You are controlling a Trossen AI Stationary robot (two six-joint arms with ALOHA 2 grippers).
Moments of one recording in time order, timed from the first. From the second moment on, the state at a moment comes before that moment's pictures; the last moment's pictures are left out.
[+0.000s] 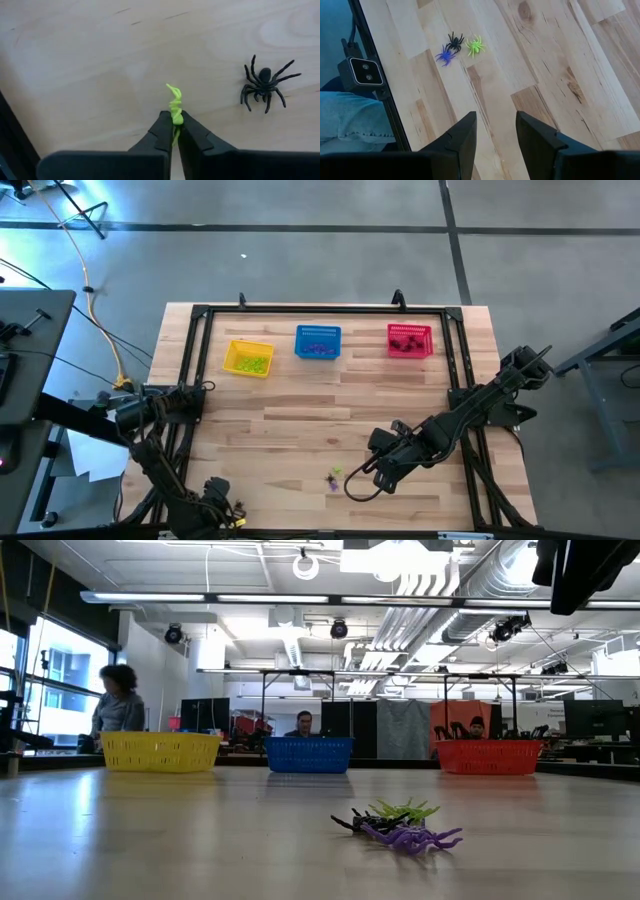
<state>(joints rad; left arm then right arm) -1.12 2.04 1.31 -0.94 0.00 -2.36 0.61 1.58 1.23 -0.79 0.18 1.01</state>
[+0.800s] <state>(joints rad) -1.04 2.03 1.76 -1.56 -0.19 -2.20 0.61 1.58 1.23 -0.79 0.18 1.01</state>
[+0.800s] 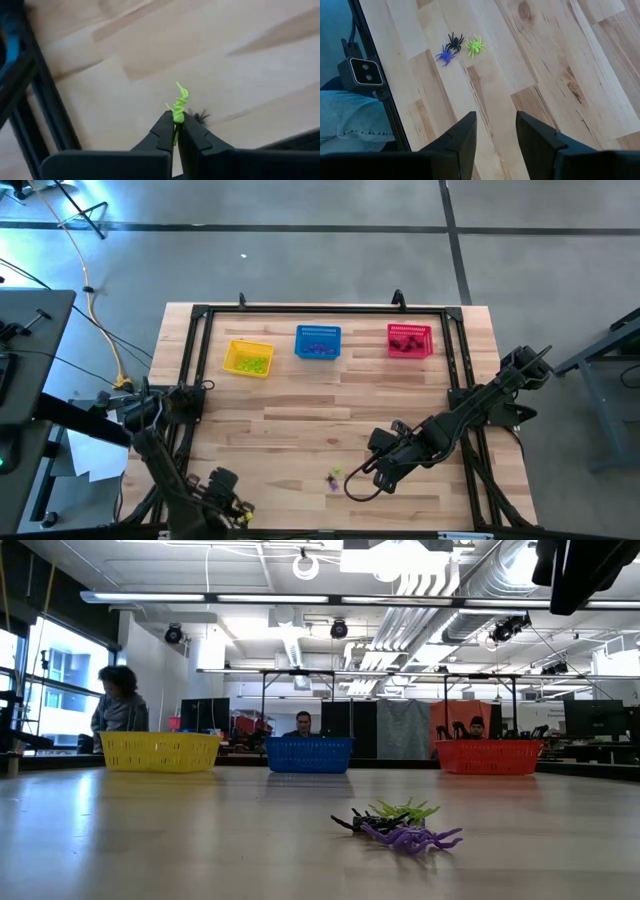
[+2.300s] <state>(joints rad) 0.37 1.37 0.91 -1.05 -0.45 -0.45 0.59 1.58 1.23 -0.78 0.21 1.12</state>
